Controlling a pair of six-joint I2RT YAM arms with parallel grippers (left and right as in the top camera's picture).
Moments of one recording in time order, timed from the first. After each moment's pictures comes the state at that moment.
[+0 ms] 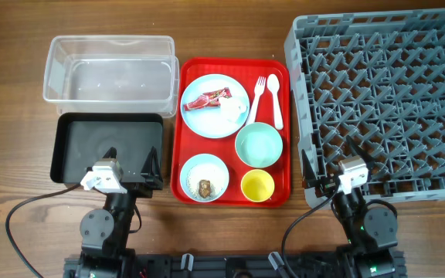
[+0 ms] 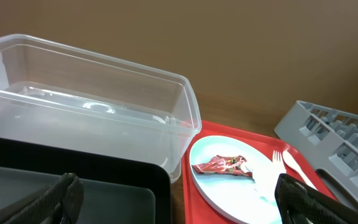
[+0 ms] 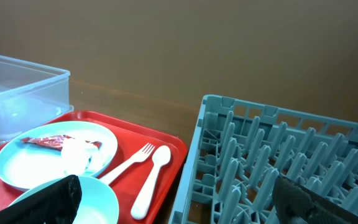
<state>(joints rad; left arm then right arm) -0.14 0.01 0.03 -0.11 -0.02 -0.32 0.20 0.02 0.01 0.00 -0.07 -0.13</state>
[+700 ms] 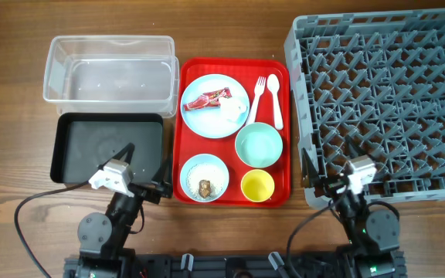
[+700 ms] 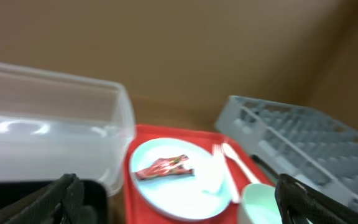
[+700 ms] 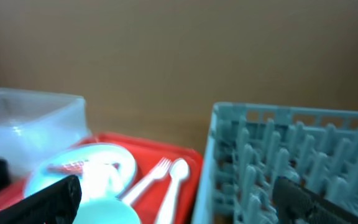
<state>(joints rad) -0.14 0.01 0.03 -0.02 0.23 -0.32 0.20 0.02 0.01 0.07 -0.11 0.06</state>
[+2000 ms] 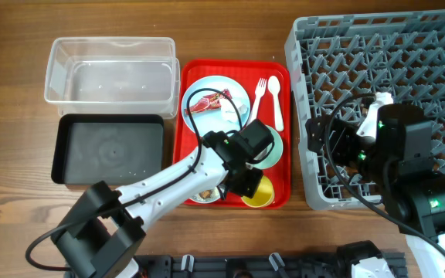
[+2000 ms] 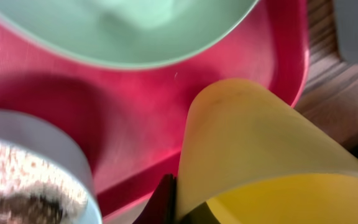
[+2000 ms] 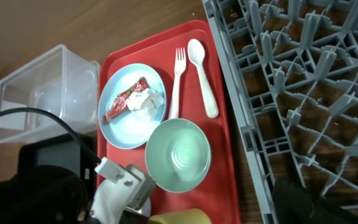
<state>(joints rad) -0.88 1.71 1.14 -0.86 0.22 -0.42 0.20 0.92 1.09 -0.97 -0.14 0.55</state>
